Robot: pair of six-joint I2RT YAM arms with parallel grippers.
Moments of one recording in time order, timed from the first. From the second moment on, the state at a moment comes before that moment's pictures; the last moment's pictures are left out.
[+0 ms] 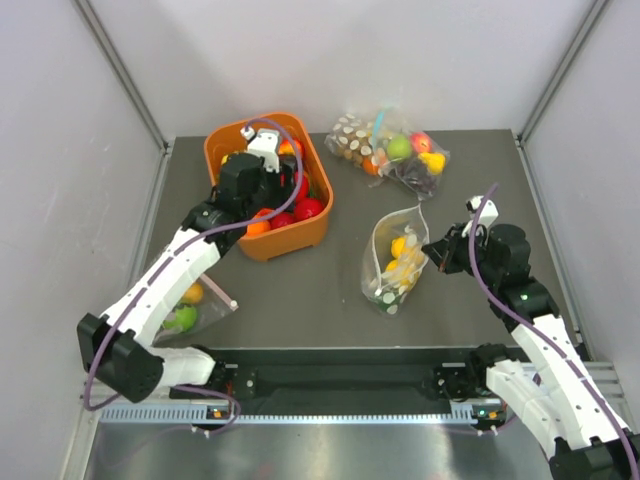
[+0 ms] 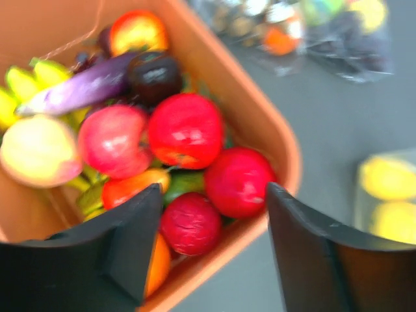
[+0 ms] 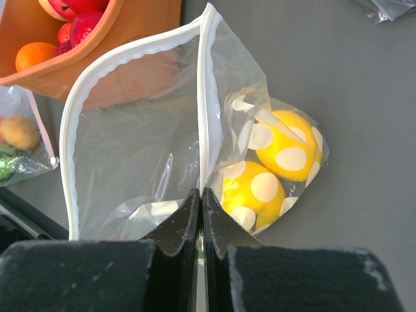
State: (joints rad) left arm -0.48 1.30 1.23 -0.33 -0.12 -0.16; right arm 0.24 0.68 0.64 -0.35 -0.32 0.36
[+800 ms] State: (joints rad) left arm -1.04 1.52 1.29 -0.11 0.14 -0.24; right arm 0.24 0.66 0.64 -0.40 -0.33 0.36
